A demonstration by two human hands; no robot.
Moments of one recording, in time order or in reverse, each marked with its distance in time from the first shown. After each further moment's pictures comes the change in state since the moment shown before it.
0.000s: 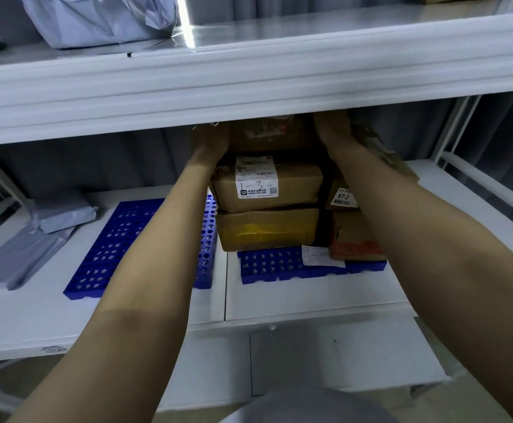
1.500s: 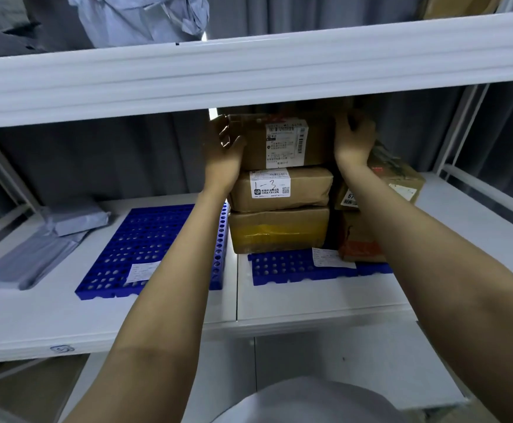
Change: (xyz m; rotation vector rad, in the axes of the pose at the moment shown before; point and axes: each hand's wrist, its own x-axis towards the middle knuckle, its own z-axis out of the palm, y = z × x) left_hand -0.033 -0.042 -0.006 -0.432 0.021 0.396; right_hand -0.051 0.008 -0.007 0.134 0.359 -0.122
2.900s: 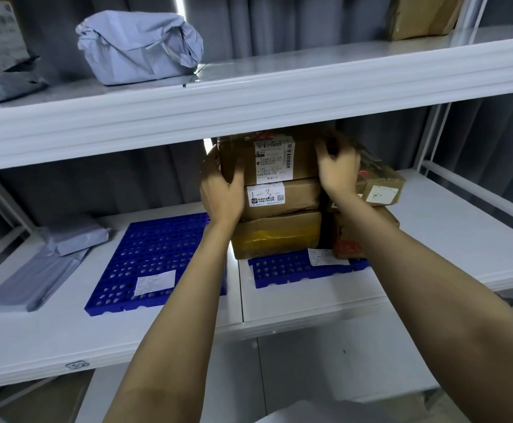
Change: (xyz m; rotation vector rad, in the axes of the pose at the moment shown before) left_hand -0.039 0.006 -0.003 0.316 0.169 0.123; right_hand -0.044 -0.003 -0.020 -0.172 0.023 -0.172
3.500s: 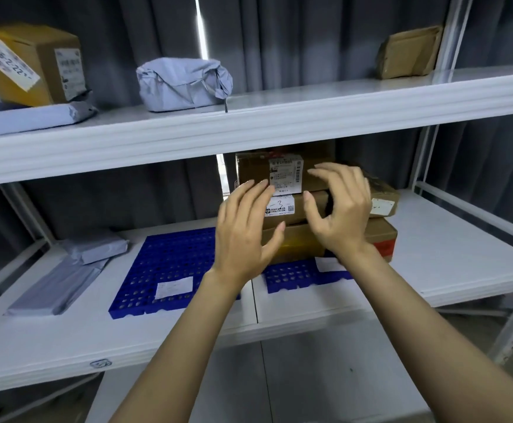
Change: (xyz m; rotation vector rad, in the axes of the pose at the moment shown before) left_hand -0.077 0.049 -0.085 0.372 -0.136 0.741; right_hand -0.108 -0.074 -0.052 -0.143 0.169 -0.740
